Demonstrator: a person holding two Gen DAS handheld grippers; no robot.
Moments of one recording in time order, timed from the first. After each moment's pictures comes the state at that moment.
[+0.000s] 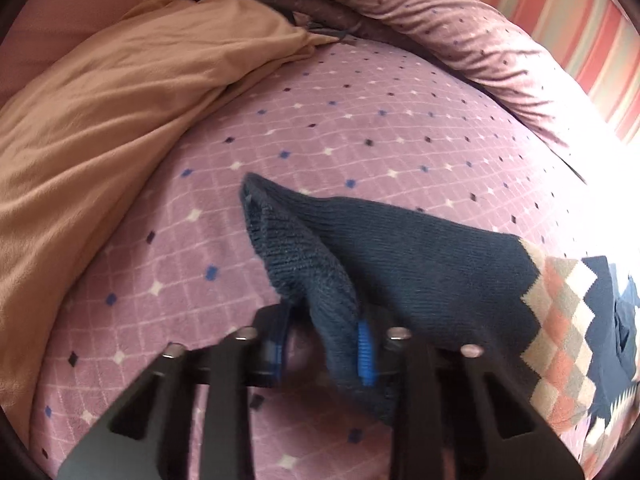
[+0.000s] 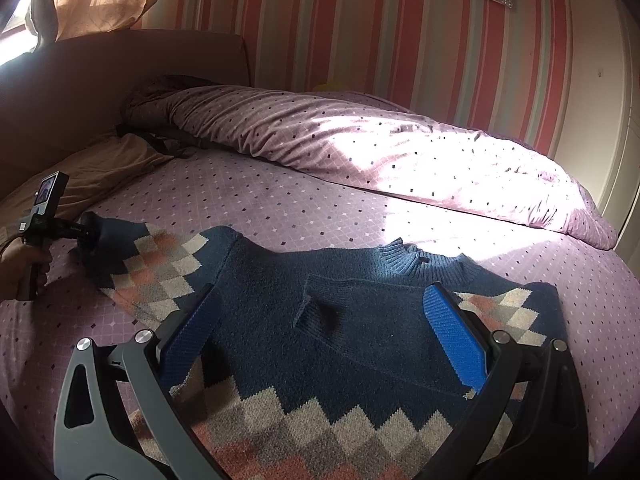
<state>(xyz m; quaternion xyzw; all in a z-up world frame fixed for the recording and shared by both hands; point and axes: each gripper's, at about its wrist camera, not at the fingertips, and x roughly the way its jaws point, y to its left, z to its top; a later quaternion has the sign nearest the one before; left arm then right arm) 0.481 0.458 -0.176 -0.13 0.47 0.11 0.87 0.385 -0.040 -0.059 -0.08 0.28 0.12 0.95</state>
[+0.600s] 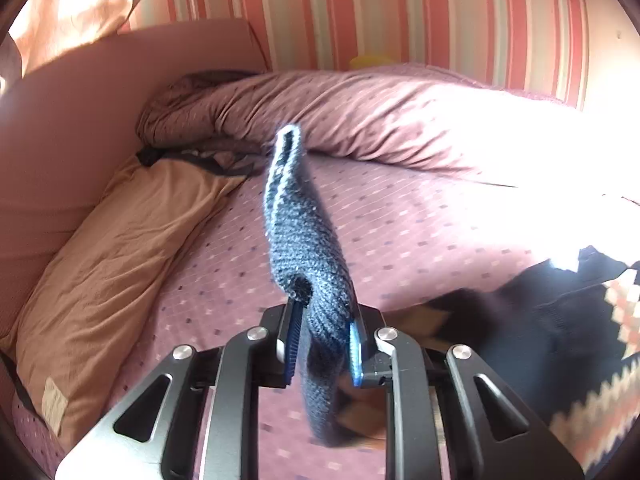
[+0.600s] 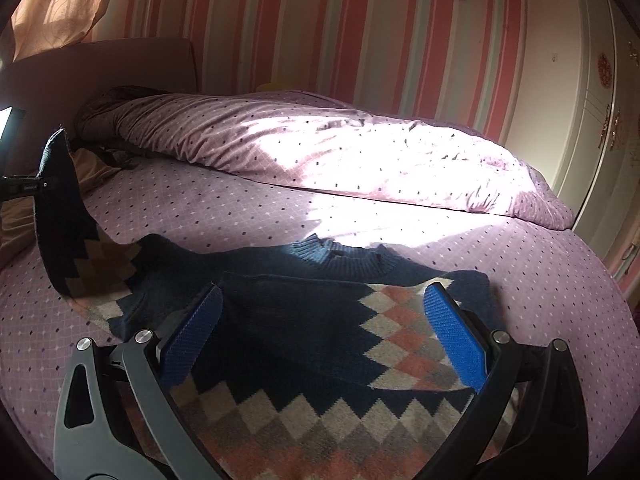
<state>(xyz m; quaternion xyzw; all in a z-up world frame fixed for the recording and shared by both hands) 0.463 0.257 -0.018 0.03 0.36 0.09 0.93 0.380 -0.127 -0.026 -0.07 0.29 0.02 0.96</state>
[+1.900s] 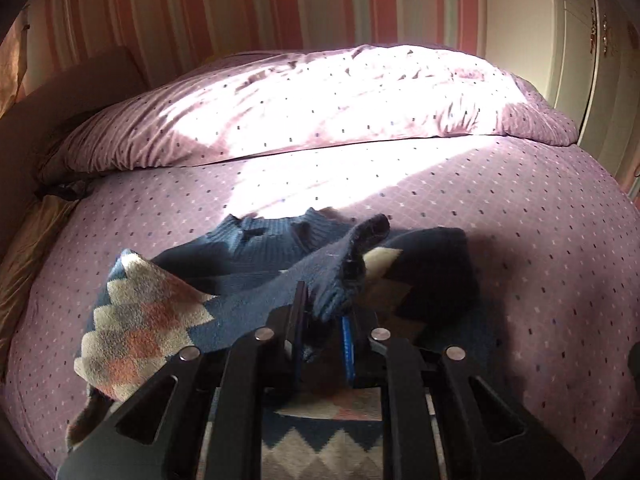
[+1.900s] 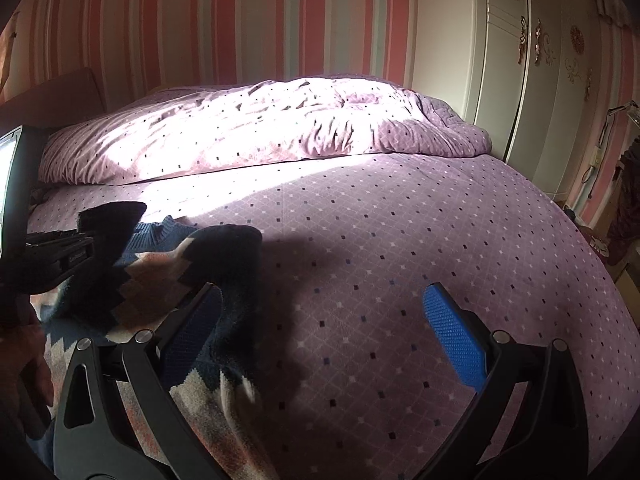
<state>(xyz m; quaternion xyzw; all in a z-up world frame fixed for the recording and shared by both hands) 0.472 -0.268 -0.063 0.06 0.39 -0.02 0.92 0.364 -0.464 -0.050 0.02 0.33 -0.07 0.94</state>
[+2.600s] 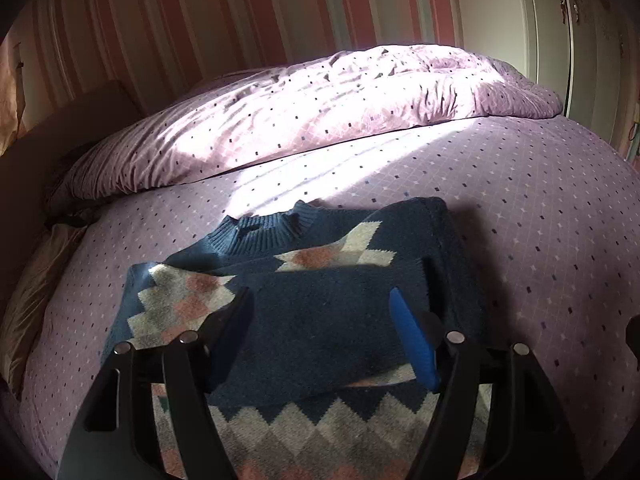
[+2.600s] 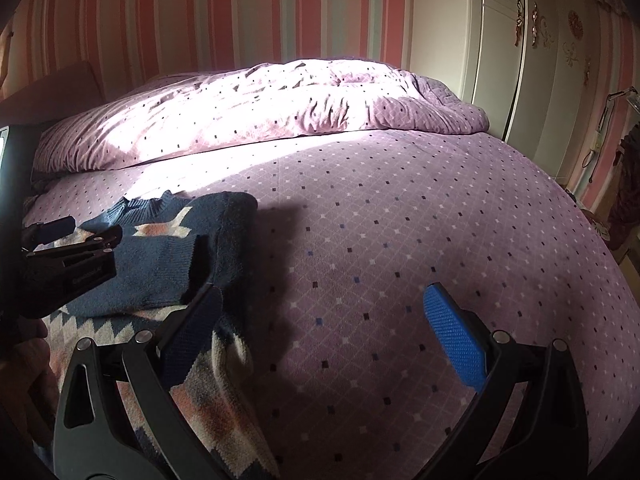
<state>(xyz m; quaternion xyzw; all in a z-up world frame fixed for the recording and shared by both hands) 0.422 -0.265 -0.071 0.11 0.36 -0.01 0.92 0.335 -0.462 -0.067 0.03 0.35 -0.07 0.93</state>
